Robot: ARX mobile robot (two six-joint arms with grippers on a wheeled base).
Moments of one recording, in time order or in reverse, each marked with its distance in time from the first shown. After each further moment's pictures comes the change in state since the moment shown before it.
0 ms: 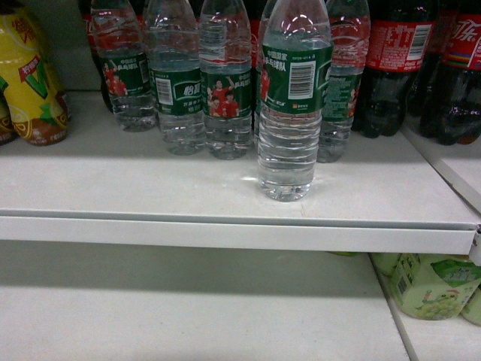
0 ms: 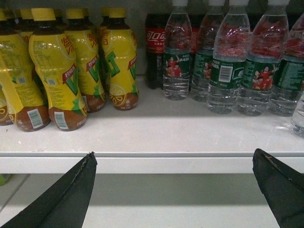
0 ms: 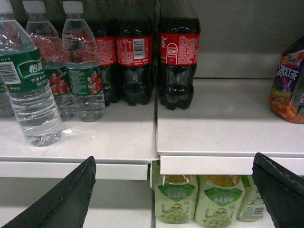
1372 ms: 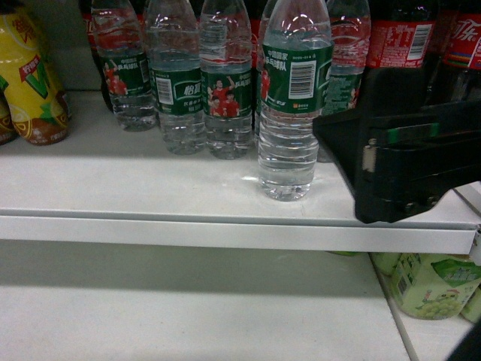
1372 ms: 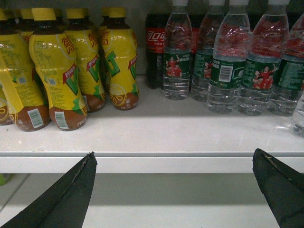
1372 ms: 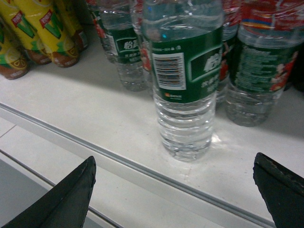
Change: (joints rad) left arm 0.000 0.000 0.000 0.000 0.000 0.000; right arm 0.428 1.345 0.518 0.573 -0.076 0.110
